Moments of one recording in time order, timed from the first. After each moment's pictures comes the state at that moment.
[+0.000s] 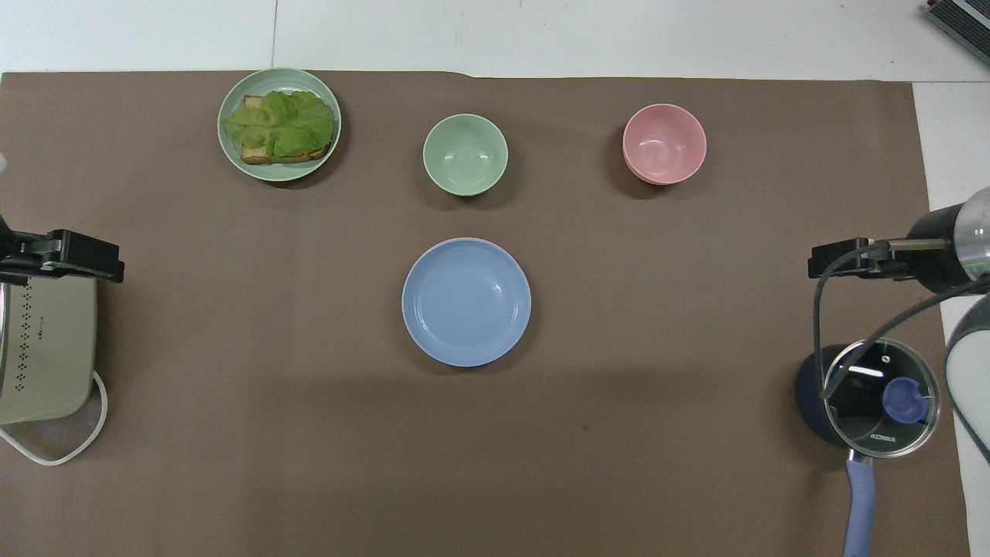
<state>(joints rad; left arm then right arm) 0.23 -0.05 -0.29 -1.59 -0.01 1.52 -0.03 0.02 -0.09 0.00 -1.75 0.01 1.71 0.07</state>
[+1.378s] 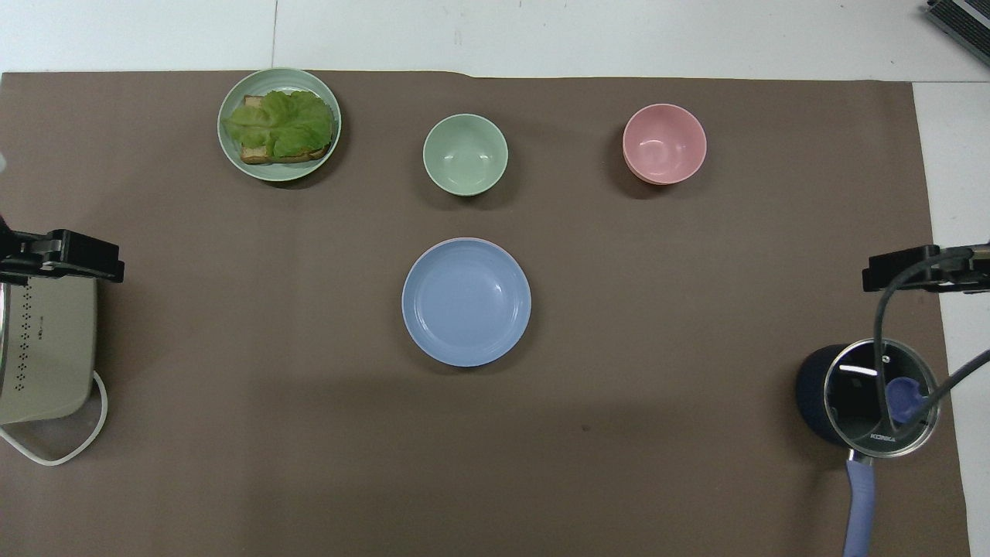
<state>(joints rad) 0.23 -0.05 -0.29 -1.59 -0.01 1.52 -0.03 0.02 -0.09 0.00 -1.58 -0.03 1.50 0.07</state>
